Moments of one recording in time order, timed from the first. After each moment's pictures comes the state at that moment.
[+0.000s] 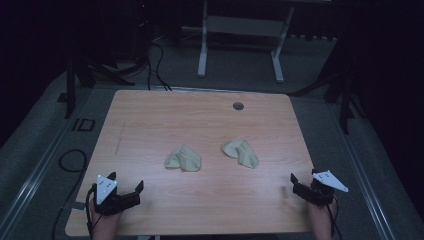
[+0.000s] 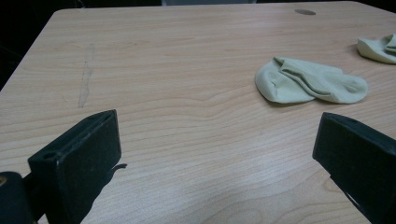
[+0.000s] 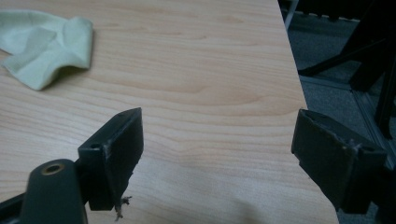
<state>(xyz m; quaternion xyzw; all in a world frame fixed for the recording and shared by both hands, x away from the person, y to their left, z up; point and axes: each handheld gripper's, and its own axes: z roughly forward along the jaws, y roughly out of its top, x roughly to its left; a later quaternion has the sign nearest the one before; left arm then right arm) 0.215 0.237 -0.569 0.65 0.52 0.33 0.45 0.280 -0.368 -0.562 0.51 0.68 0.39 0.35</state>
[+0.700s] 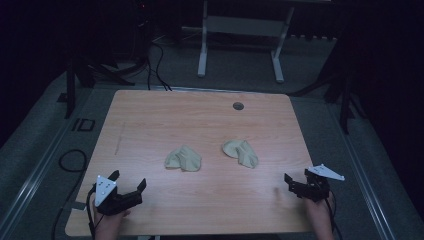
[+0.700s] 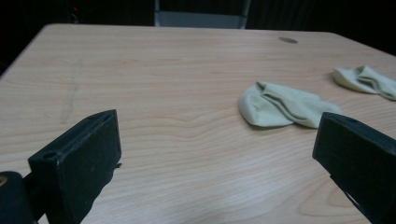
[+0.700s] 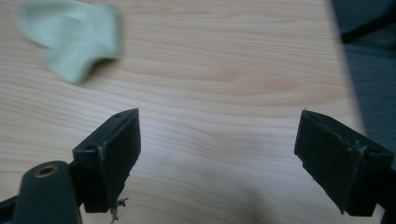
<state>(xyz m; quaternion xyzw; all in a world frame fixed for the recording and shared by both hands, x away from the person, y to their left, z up) 0.214 0.230 -0.565 0.62 0.52 0.32 0.49 0.292 -0.355 -0.546 0.53 0.71 0.38 0.26</state>
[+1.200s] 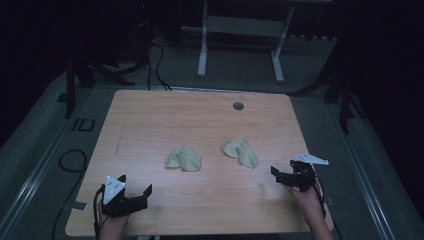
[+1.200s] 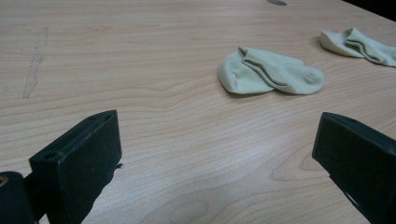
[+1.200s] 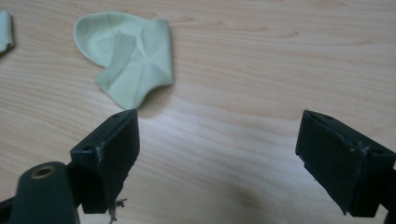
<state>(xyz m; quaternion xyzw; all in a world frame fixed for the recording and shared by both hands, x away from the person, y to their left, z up) 0.211 0.218 -0.564 0.67 0.52 0.28 0.46 0.320 -0.317 -0.530 0.51 0.74 0.38 0.22</state>
